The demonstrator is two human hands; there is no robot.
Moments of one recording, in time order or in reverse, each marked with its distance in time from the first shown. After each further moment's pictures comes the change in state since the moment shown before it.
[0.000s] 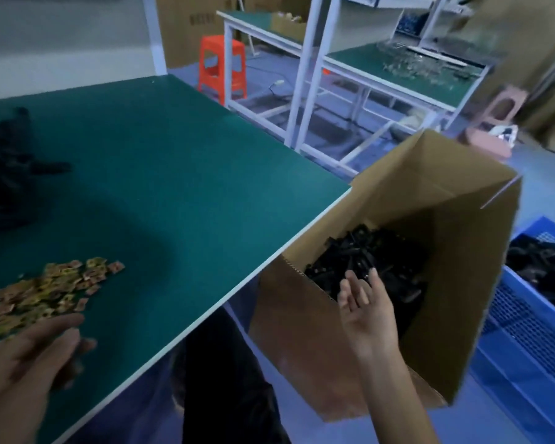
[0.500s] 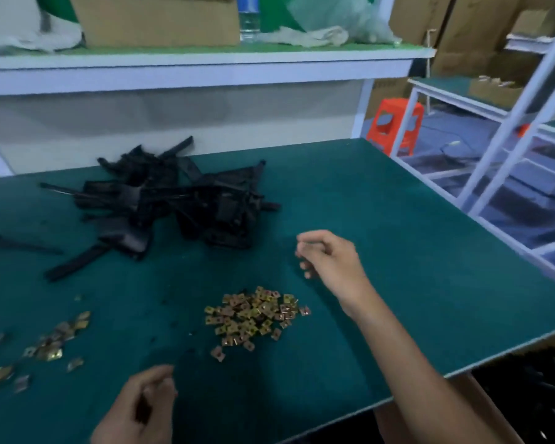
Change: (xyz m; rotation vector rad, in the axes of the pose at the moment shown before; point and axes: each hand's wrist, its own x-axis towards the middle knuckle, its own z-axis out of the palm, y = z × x) left_hand -0.051 -0.002 -0.052 0.318 0.751 0.363; right_hand -0.057 0.165 0.281 -0.979 -1.080 -0.234
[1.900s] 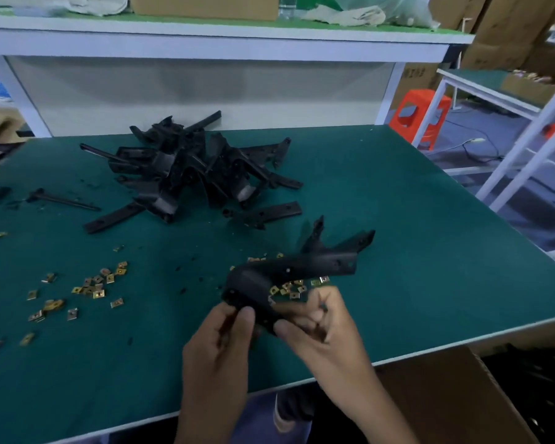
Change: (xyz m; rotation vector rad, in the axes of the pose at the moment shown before) left_hand -0.027 0.055 0.006 -0.405 -0.226 -0.134; right_hand -0.160 0.015 0.047 0.230 -0.275 -0.036
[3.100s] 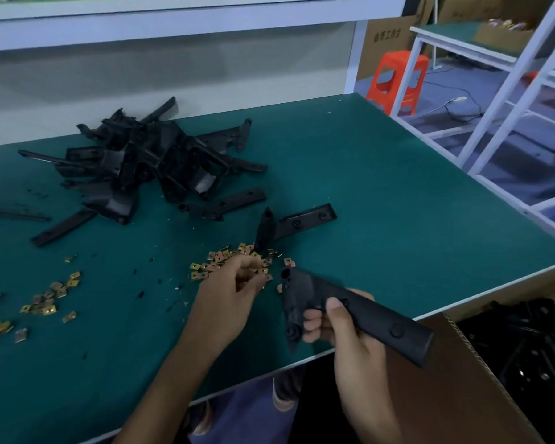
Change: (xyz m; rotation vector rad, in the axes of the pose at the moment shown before) left_hand 0.067 -0.010 0.060 0.519 -0.418 0.114; right_hand -0.025 0.027 -0.048 0.170 0.599 -0.014
